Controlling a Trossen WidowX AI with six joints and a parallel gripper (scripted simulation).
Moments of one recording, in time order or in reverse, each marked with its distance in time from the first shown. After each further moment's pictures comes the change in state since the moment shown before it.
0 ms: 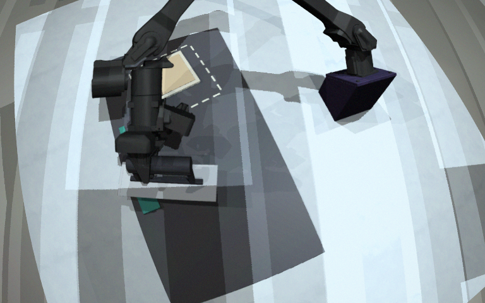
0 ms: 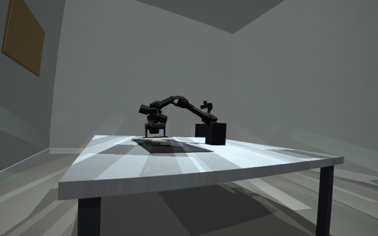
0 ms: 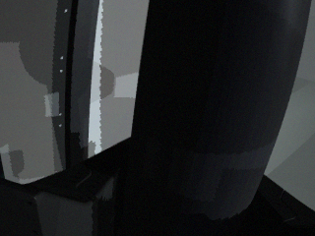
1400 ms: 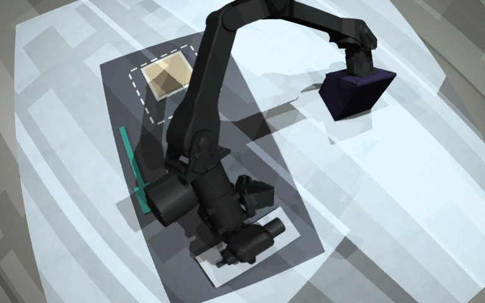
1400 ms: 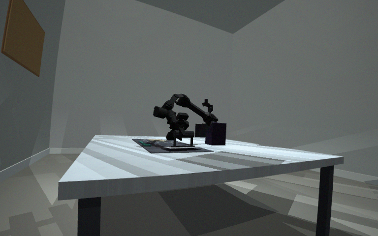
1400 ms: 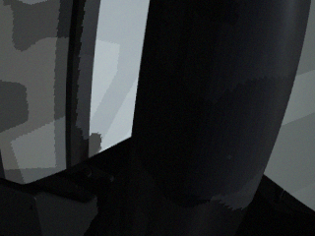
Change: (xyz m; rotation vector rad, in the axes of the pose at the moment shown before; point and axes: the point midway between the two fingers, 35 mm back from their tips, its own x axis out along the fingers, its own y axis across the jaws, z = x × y) arm 0.136 -0.048 0.173 -0.438 -0.417 0.085
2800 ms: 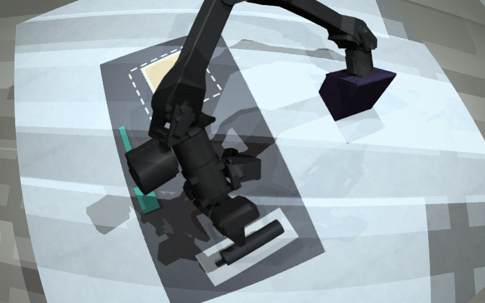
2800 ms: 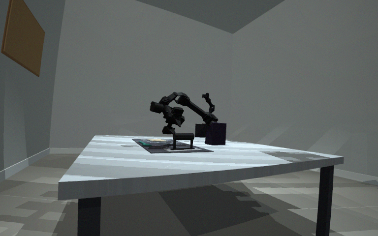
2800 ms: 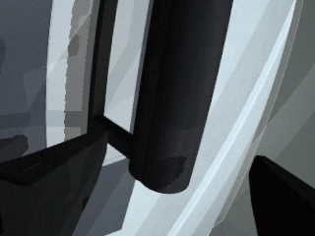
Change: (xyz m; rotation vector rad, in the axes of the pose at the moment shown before) arm -0.052 0.005 -0.002 0.001 0.009 -0.004
